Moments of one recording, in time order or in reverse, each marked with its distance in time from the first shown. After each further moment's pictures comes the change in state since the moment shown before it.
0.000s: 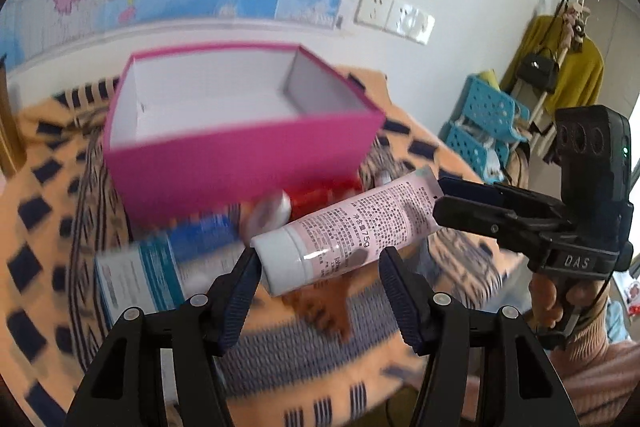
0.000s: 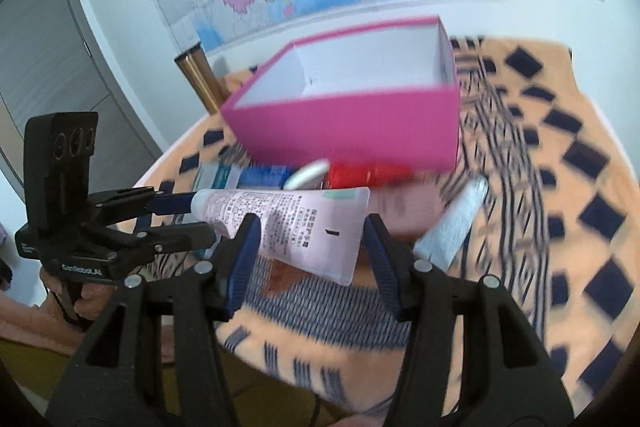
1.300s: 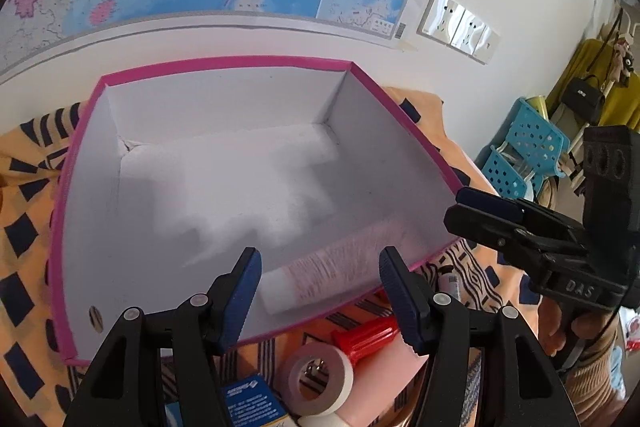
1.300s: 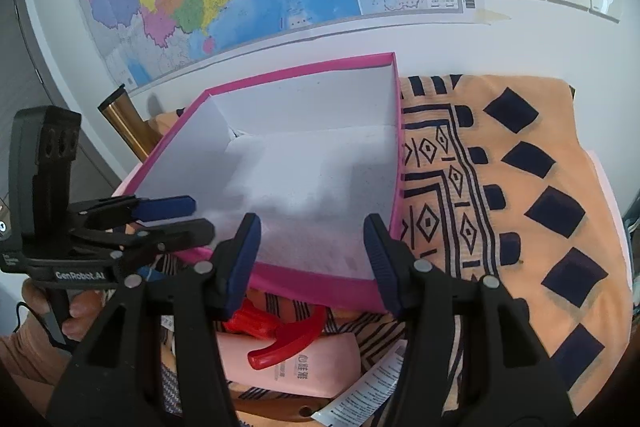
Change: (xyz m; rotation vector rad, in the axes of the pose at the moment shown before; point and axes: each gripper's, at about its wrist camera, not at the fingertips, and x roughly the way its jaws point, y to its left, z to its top) left arm 0.095 0.051 0.095 -0.075 0.060 0.051; right arm 0.080 -0.086 0.104 0.052 0.015 -0.113
